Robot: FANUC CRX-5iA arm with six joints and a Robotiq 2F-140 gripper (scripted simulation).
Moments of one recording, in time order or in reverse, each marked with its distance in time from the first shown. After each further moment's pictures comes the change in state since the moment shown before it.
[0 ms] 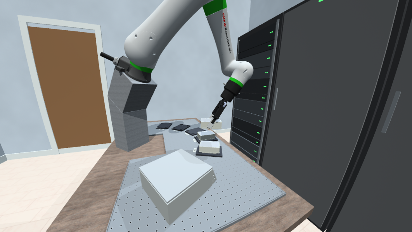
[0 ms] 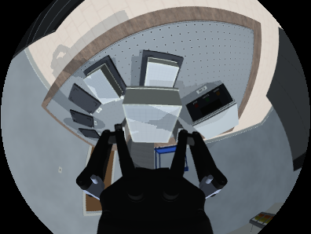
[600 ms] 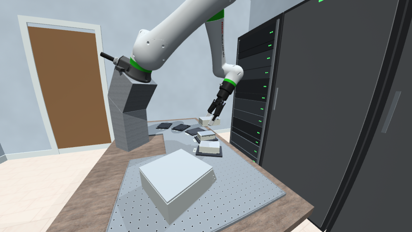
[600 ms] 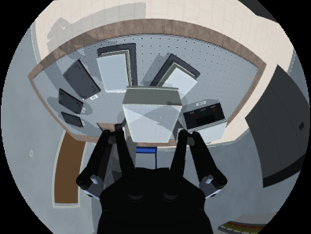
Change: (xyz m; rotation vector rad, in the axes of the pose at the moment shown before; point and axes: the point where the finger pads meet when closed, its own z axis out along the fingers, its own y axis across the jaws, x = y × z) arm -0.006 -0.053 0.004 -0.171 0.000 -0.294
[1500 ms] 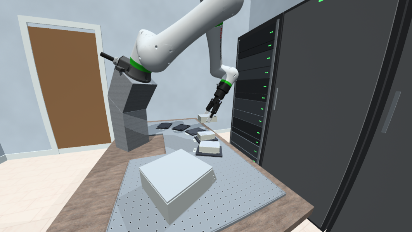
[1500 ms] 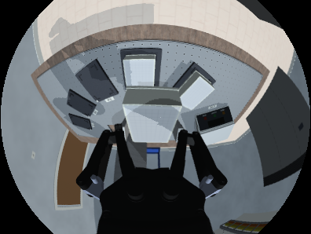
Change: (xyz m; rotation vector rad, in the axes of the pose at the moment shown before) arm 0.014 -0.075 -0.008 0.000 0.000 0.000
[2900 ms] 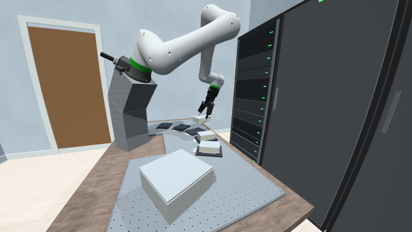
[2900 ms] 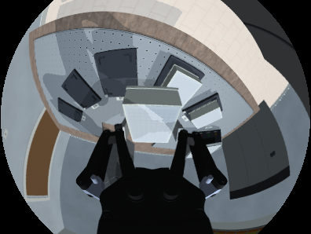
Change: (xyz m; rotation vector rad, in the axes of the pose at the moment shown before) arm 0.013 -0.108 0.033 -0.183 0.000 -0.317
